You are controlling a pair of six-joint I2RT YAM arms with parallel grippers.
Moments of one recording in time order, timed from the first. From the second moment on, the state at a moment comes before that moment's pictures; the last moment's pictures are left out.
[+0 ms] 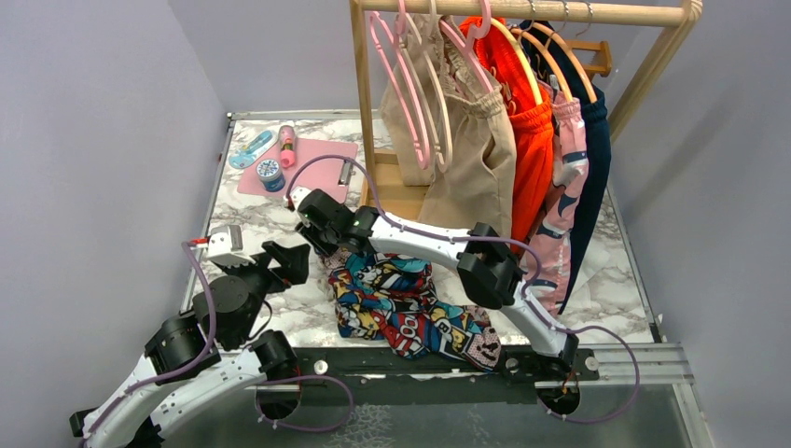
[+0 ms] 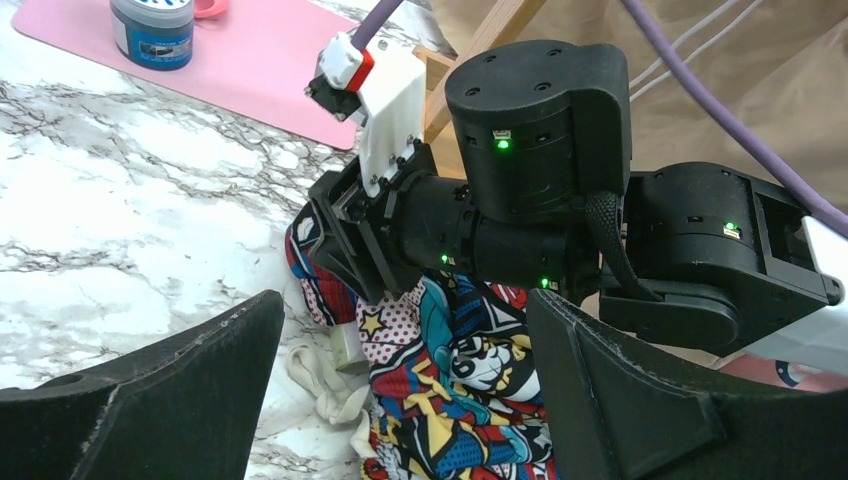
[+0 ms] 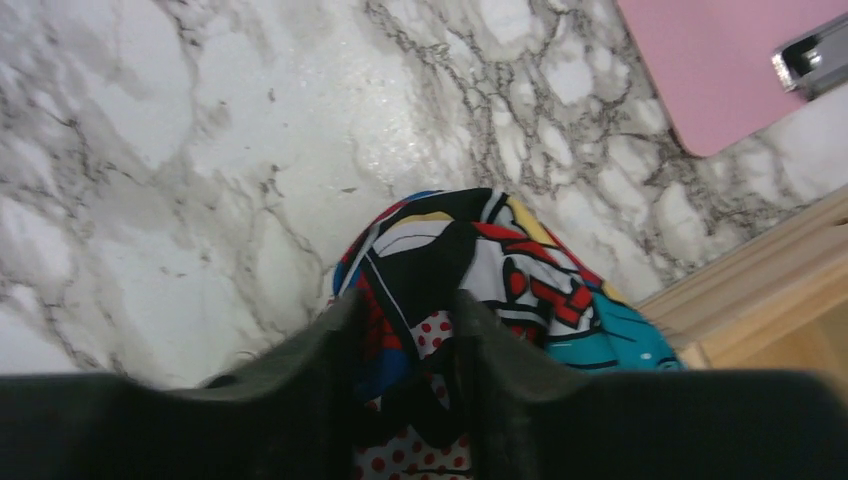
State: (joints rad) left arm -0.97 0.22 0.77 -0.81 -0.77 -0.67; right arm 1.12 2.33 2.02 -0.45 0.14 0.04
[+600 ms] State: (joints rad) left arm -0.97 0.22 0.77 -0.82 -0.74 -0.70; right arm 1.12 1.84 1.69 -0.44 0.12 0.09
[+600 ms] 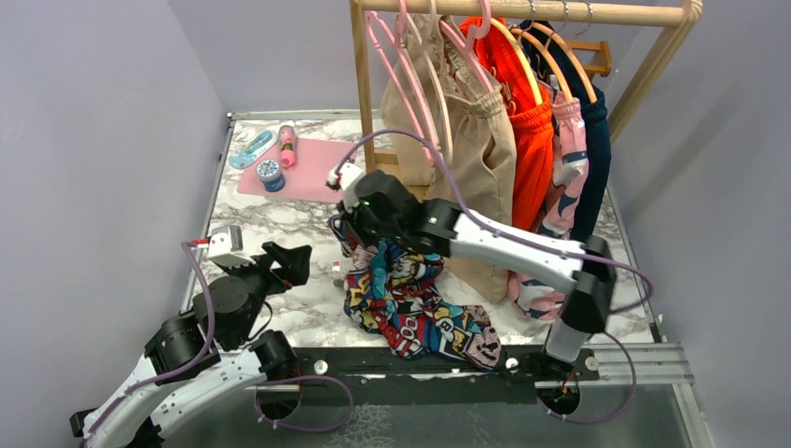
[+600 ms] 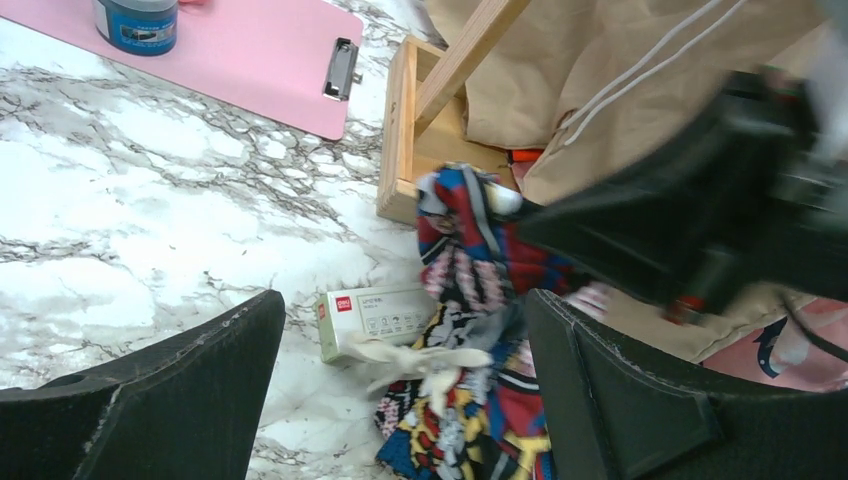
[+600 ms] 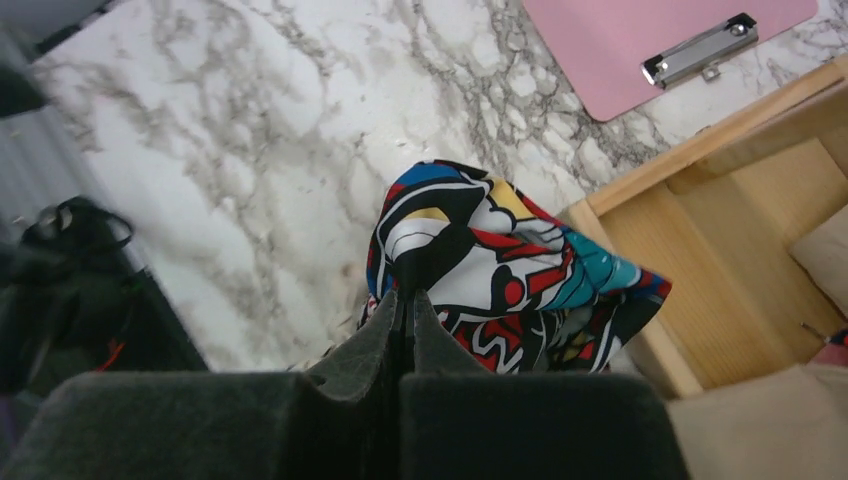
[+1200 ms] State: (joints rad) left arm -0.97 0.32 0.74 -0.77 -0.74 -0.67; right arm 1.13 1.39 1.20 -0.37 -0.31 0.06
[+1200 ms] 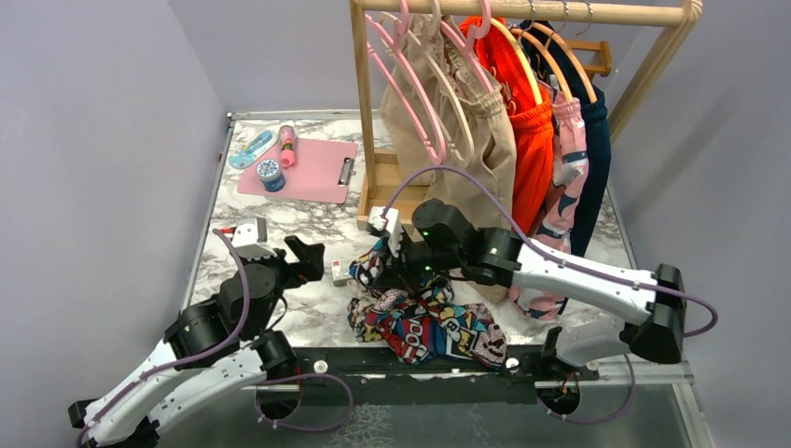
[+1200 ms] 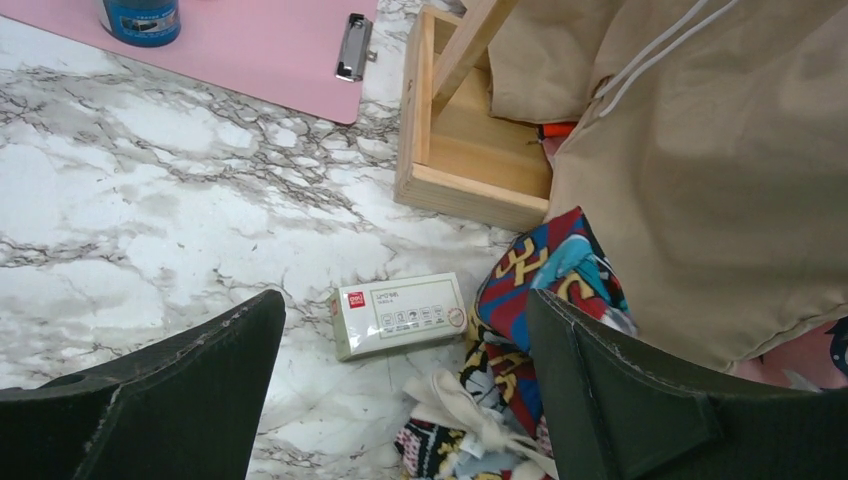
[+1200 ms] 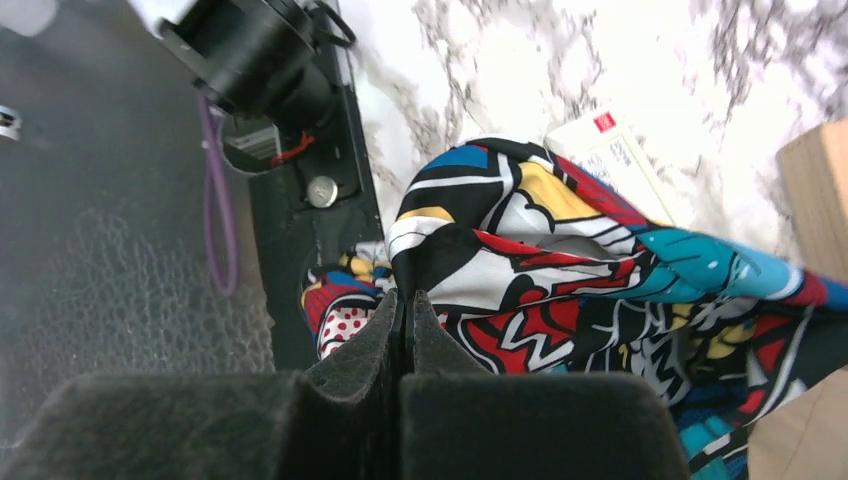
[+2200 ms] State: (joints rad) left arm -0.97 0.62 0.44 -0.25 -0.29 -0.65; right arm 1.13 0.72 0.86 -0.53 0.27 0.21
